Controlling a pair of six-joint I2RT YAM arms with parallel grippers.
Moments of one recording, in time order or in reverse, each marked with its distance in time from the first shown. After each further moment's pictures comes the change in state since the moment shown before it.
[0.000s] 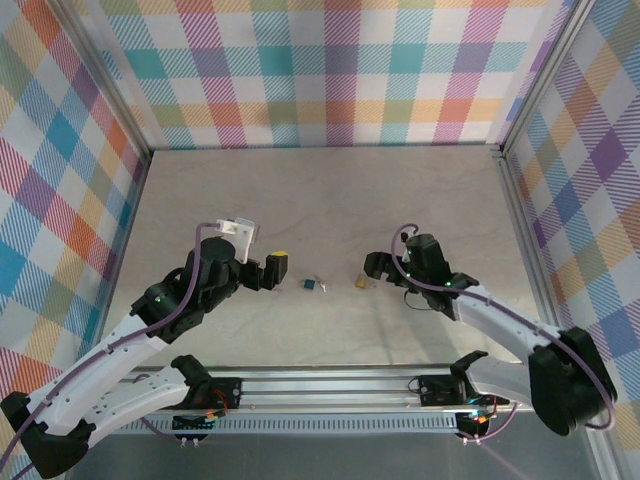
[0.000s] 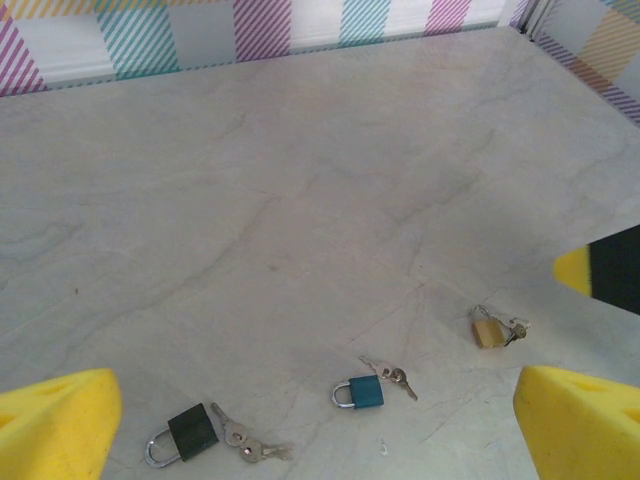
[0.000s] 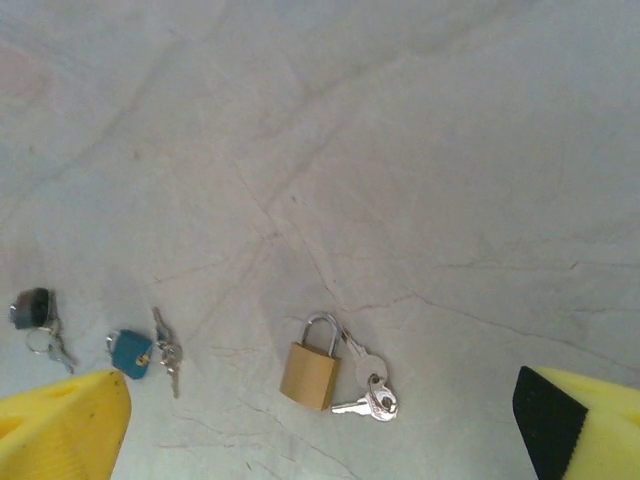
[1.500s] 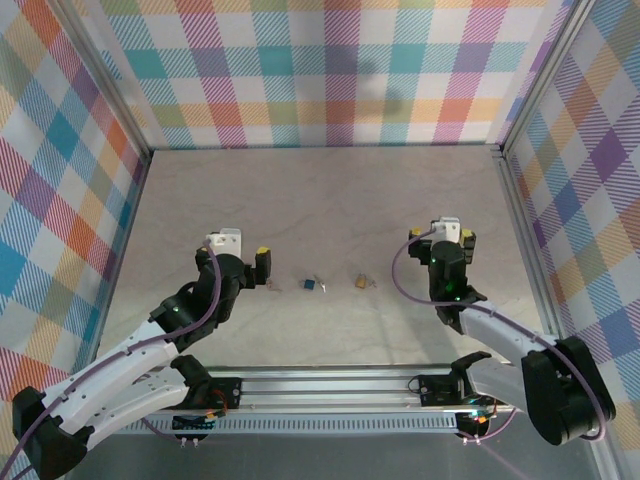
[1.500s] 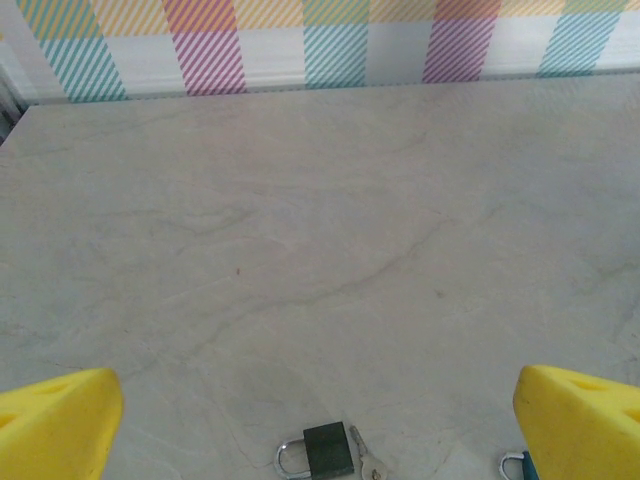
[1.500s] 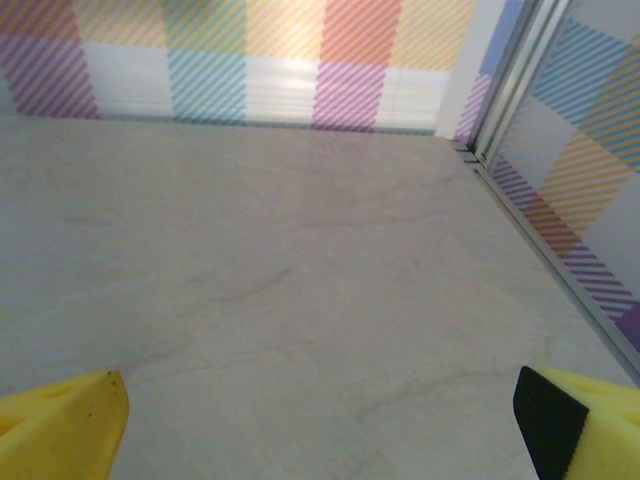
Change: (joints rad) left arm 0.000 -0.027 -0.240 0.209 -0.378 -0.050; right arm -0.149 0.000 -0.195 0.594 0.616 -0.633
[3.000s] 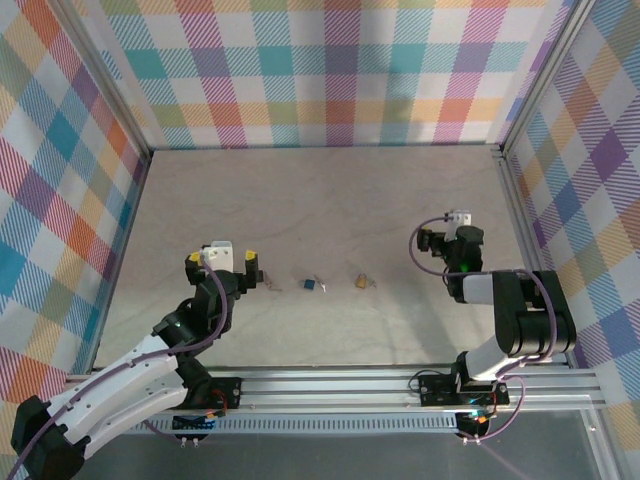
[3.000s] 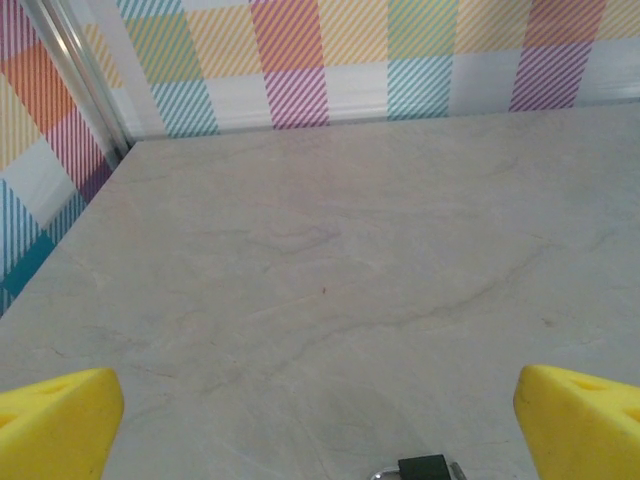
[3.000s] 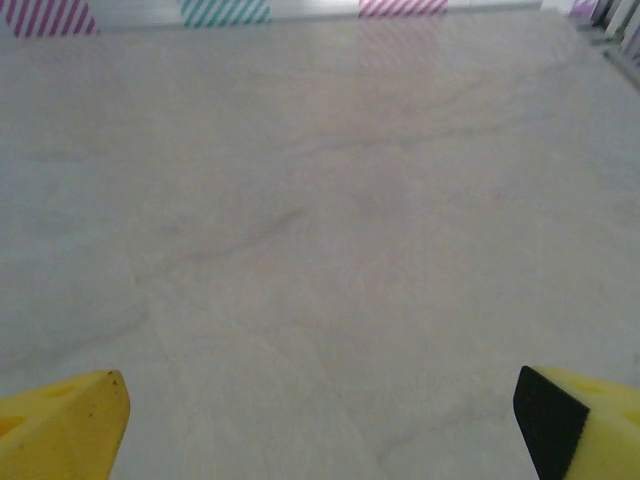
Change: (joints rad) left arm 0.013 -0.098 -0.201 0.210 -0.172 0.129; right arm -0.342 0.423 0.058 0.248 -0.540 0.024
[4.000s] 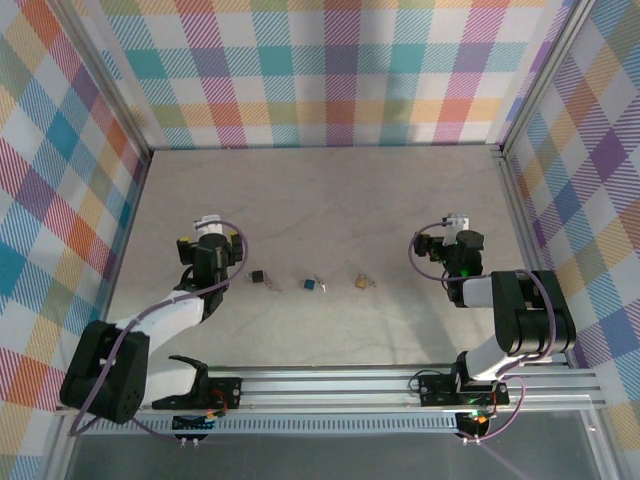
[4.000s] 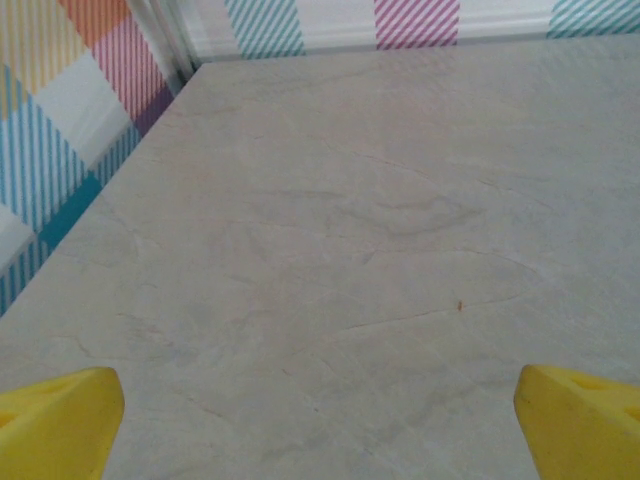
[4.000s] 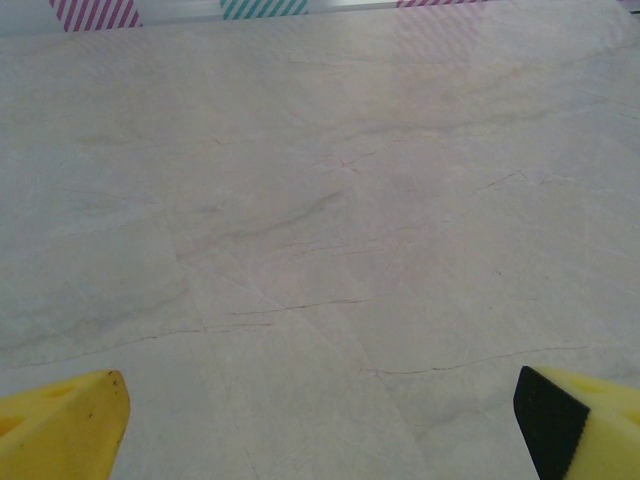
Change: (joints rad) left arm 0.468 0.580 0.022 0.495 0.262 0.109; right arm -0.004 0.006 -0.018 0.039 -0.056 0.007
